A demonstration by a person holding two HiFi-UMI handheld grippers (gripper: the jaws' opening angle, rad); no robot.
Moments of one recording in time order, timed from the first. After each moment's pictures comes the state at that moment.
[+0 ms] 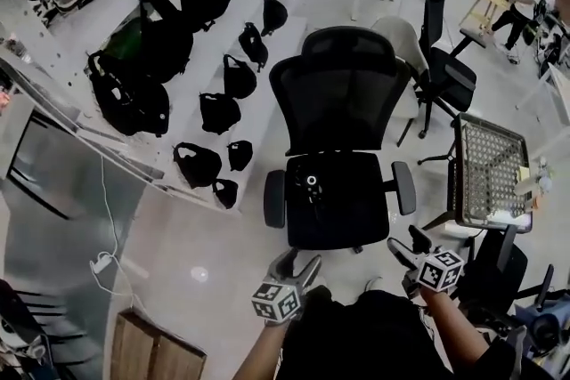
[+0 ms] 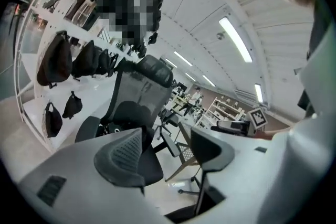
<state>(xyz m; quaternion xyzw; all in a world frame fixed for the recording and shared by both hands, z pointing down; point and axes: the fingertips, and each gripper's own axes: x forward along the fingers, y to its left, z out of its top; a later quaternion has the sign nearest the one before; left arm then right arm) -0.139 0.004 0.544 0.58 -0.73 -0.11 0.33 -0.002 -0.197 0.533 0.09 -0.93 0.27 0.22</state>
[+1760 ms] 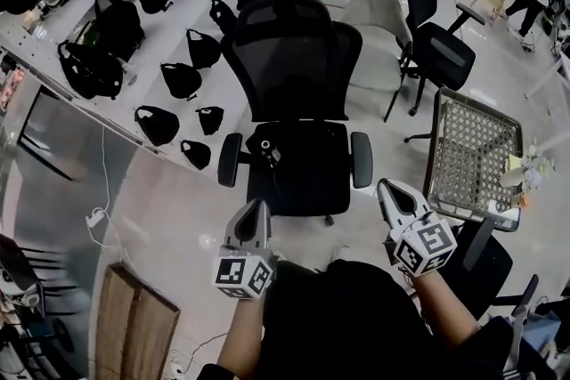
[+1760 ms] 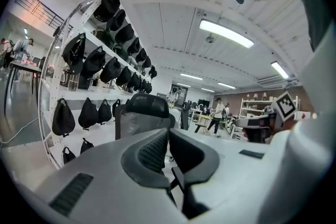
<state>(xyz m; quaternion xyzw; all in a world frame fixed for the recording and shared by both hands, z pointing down) -0.029 -0.120 0.406 0.46 -0.87 -0.05 0.14 0.096 -0.332 0.395 0.03 -0.99 0.11 0.12</state>
